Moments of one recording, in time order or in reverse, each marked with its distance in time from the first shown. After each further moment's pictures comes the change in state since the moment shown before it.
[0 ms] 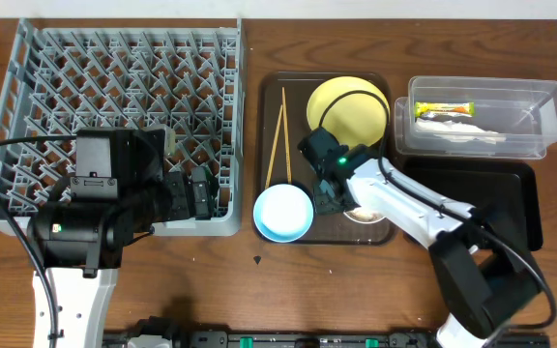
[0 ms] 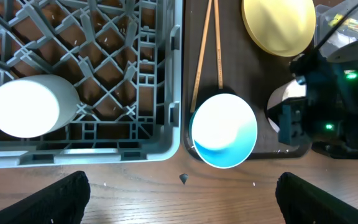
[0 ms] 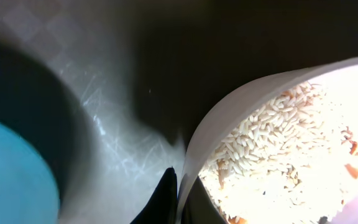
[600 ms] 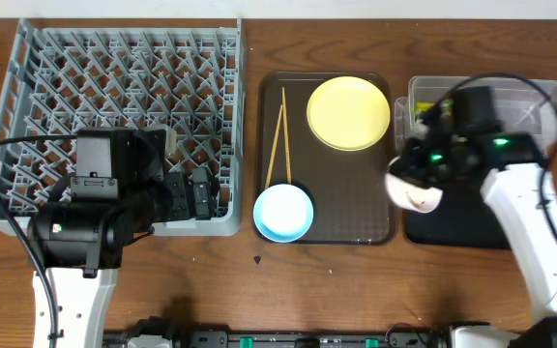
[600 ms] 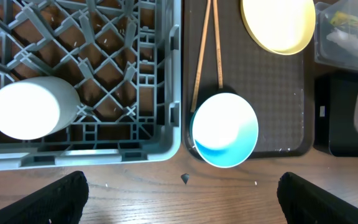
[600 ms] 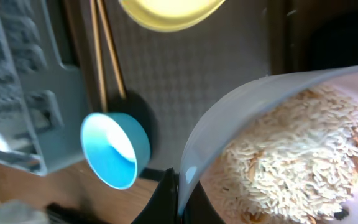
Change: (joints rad) left arm -0.002 0.000 0.000 0.000 0.000 0.013; right arm -0.586 -0.376 -0.003 -0.161 -0.573 -0.130
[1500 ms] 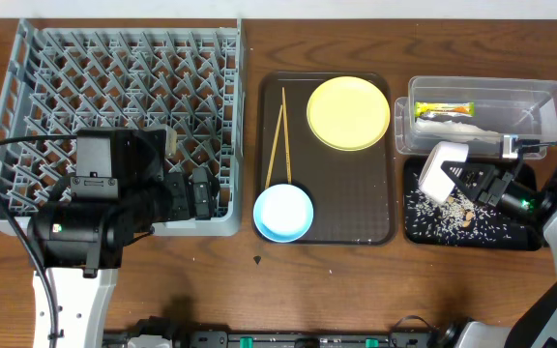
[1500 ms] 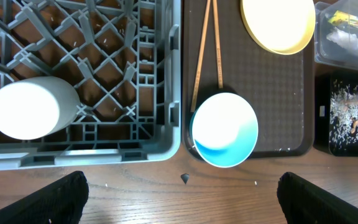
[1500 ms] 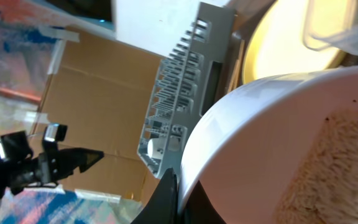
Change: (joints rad) left arm 0.000 0.000 0.000 0.000 0.000 0.000; right arm -0.587 0.045 -0.383 0.385 -0.959 -0.435
